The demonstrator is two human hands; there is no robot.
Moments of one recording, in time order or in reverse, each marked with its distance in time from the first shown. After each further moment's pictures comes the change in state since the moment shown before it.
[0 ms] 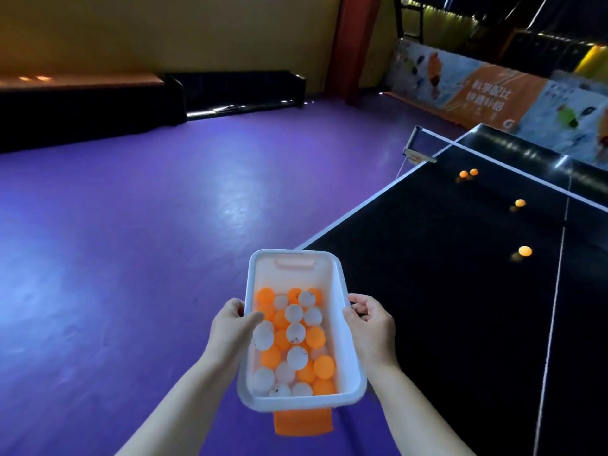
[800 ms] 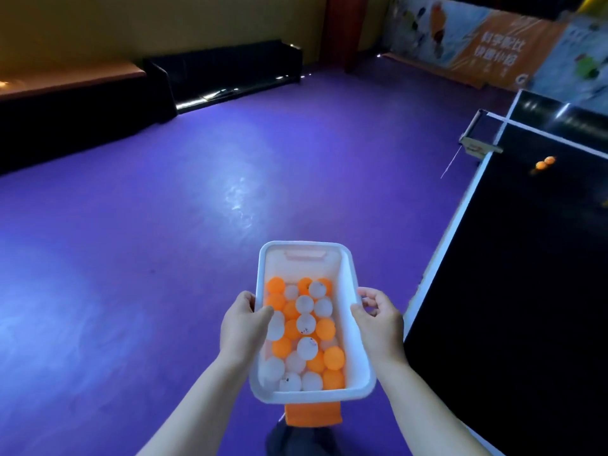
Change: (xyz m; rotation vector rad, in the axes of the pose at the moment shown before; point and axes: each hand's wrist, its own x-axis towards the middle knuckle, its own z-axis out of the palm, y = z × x) left_hand 0.384 0.110 -0.198 0.276 0.042 0.103; right_hand 0.202 -0.108 0.373 -0.083 0.124 0.061
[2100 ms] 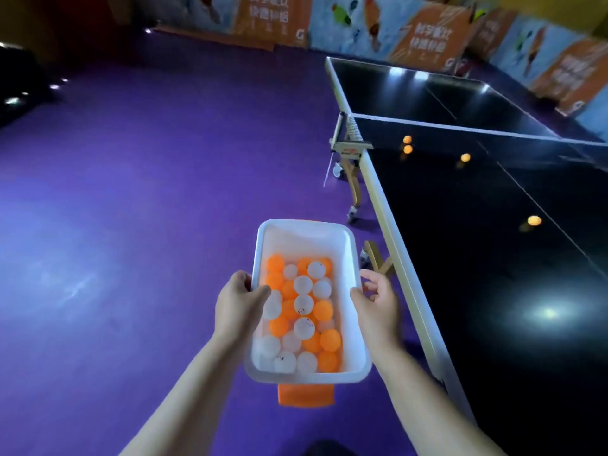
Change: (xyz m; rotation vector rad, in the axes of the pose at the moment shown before) left_hand 0.534 0.318 0.260 0.165 -0.635 0.306; right_hand 0.500 -0.134 0.088 0.084 0.719 0.289
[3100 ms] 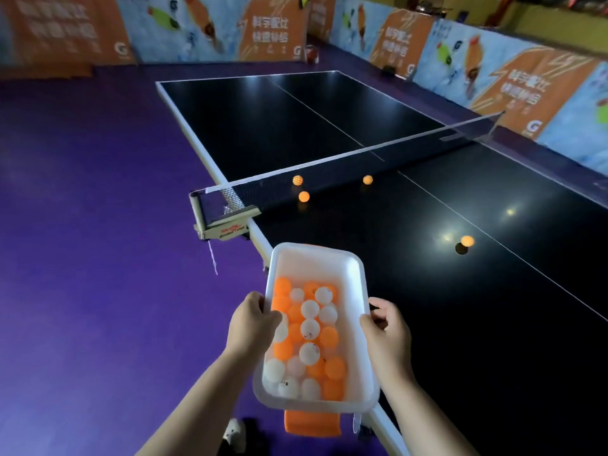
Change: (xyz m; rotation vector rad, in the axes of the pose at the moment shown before) left_hand 0.362 0.233 0.358 0.279 -0.529 0.192; right_hand 0.450 0.007 -0.030 0.069 0.448 0.195
